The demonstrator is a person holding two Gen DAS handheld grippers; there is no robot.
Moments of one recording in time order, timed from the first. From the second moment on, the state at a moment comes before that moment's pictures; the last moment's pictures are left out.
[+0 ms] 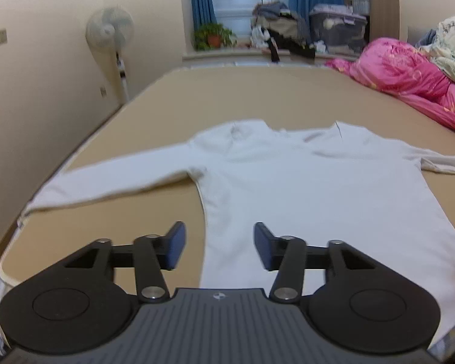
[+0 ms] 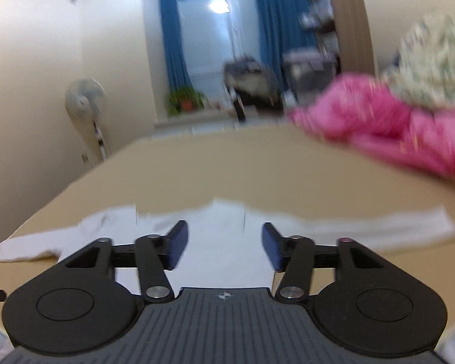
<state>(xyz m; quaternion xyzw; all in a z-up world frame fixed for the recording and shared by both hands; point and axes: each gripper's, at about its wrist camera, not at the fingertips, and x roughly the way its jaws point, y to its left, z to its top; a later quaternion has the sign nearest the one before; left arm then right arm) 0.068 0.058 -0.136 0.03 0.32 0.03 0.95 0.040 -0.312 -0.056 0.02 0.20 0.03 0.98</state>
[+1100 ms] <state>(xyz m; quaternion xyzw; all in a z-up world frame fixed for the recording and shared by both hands) 0.240 0.377 -0.176 -0.26 0.38 0.27 0.85 0.128 -0.334 -0.138 0.03 0.32 -0.06 0.94</state>
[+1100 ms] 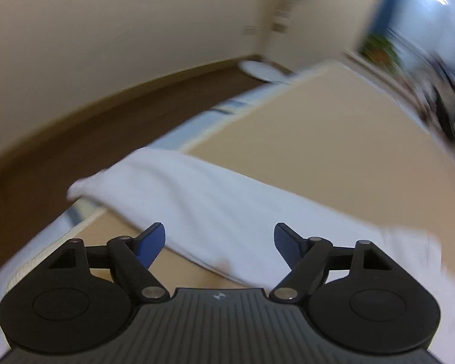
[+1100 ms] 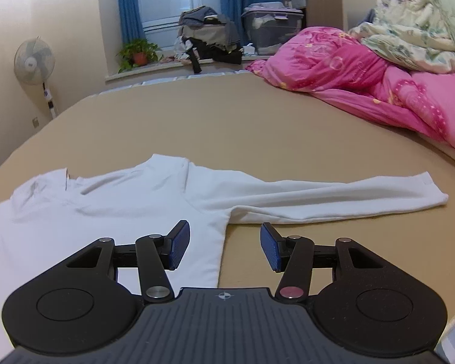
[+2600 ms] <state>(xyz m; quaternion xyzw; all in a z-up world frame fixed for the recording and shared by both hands) 0.313 0.207 -0.116 -0.07 0.34 0.09 0.93 0.148 -0.270 -0.151 0.01 0.33 0.04 0.94</state>
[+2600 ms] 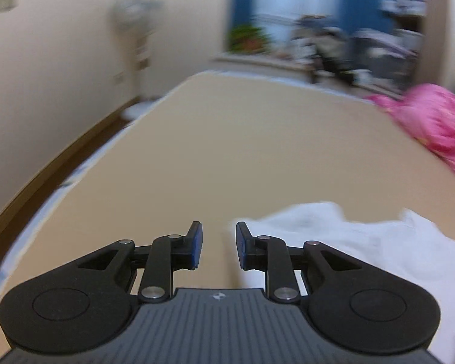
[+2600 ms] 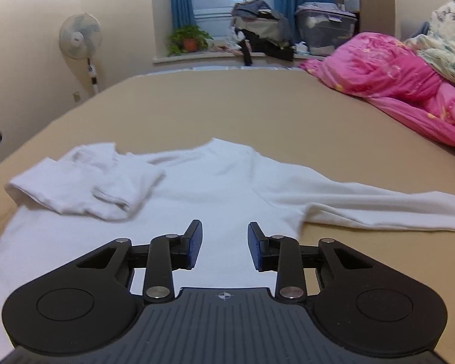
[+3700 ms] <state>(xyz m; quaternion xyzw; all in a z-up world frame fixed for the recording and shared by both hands) 0.356 0.157 -0.194 -0.08 0.47 -0.05 0.88 0.246 -0.340 -0.192 0.17 0.33 -0.04 0.93</state>
